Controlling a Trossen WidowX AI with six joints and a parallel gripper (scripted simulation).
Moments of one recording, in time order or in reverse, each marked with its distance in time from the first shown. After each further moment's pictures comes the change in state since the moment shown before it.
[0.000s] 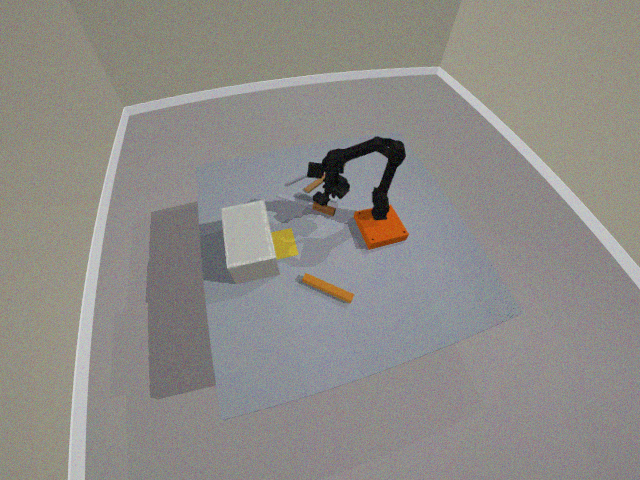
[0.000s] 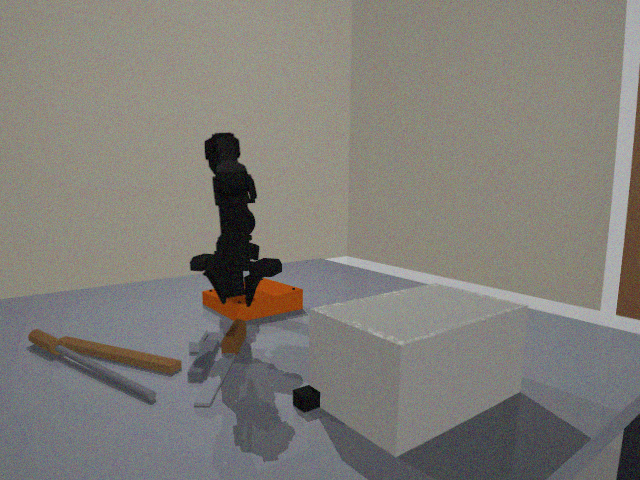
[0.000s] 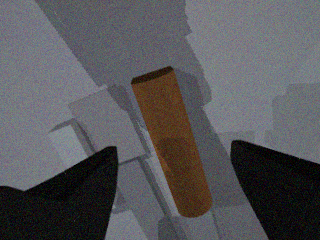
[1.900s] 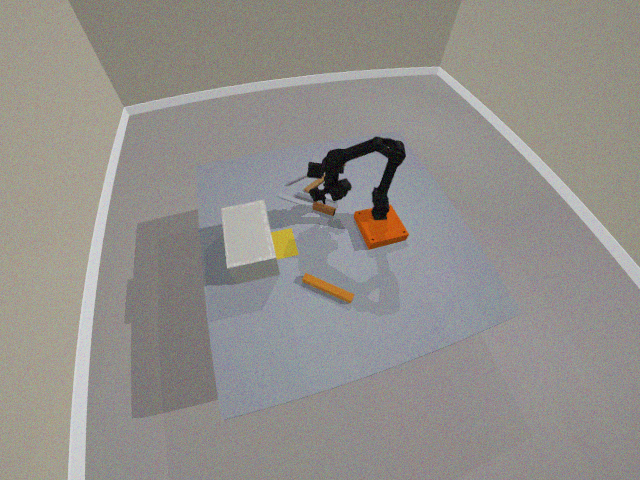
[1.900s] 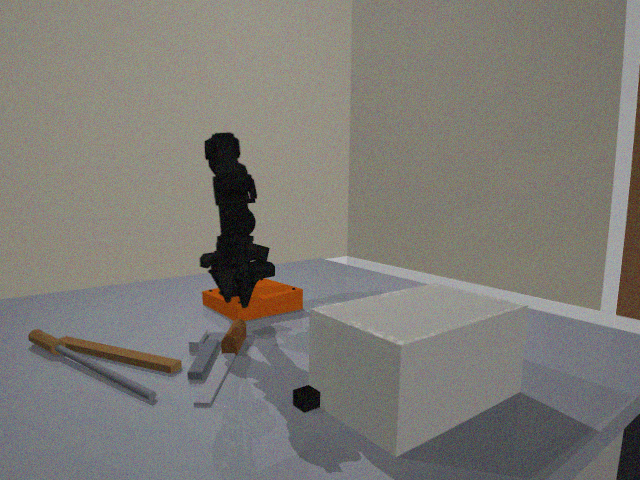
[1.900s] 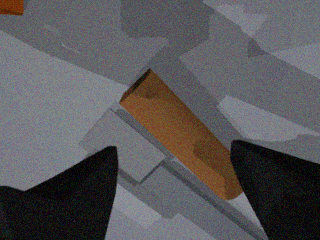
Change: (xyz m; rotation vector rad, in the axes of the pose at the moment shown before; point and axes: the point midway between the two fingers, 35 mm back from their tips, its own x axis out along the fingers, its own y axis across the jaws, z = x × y) arm 0.000 0.000 0.000 0.450 0.000 0.000
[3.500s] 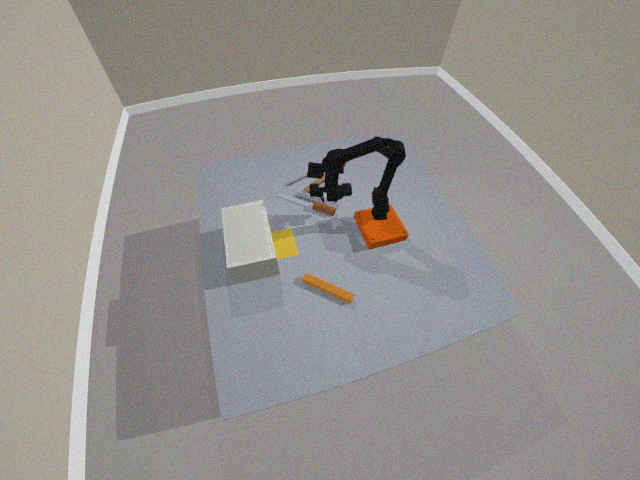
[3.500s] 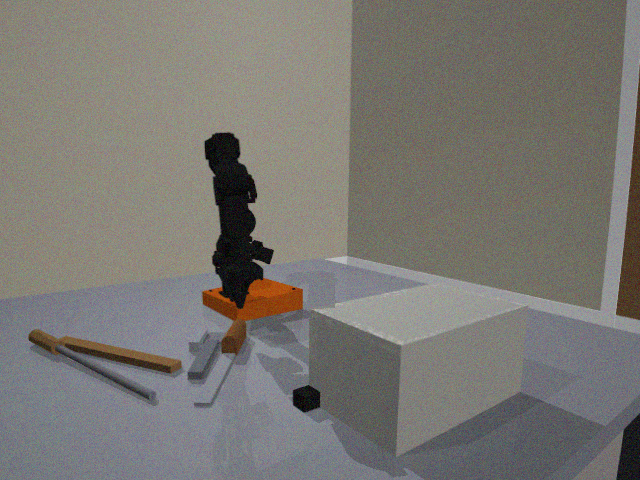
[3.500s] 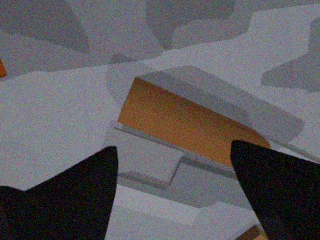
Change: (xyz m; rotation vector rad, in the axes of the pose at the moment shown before) arm 0.000 0.000 0.000 0.379 0.000 0.000
